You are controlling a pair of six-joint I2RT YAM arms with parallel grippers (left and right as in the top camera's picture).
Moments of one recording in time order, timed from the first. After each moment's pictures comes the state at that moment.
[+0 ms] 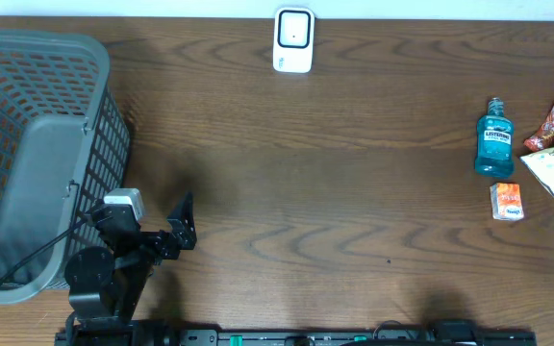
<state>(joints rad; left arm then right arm) 0.05 0.30 0.44 -0.45 0.26 -0.23 0.03 0.81 2.44 -1.69 0.16 0.21</state>
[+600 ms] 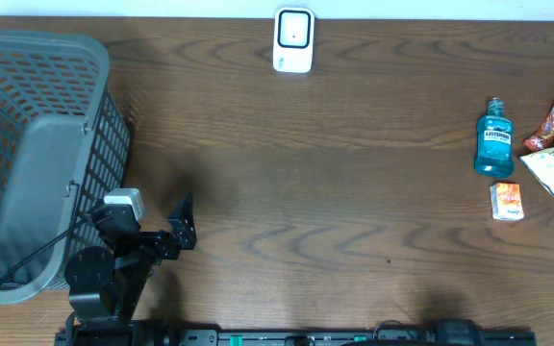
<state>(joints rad) 0.05 0.30 0.44 -0.45 0.26 -0.23 0.01 0.30 1.85 -1.60 0.21 0.46</state>
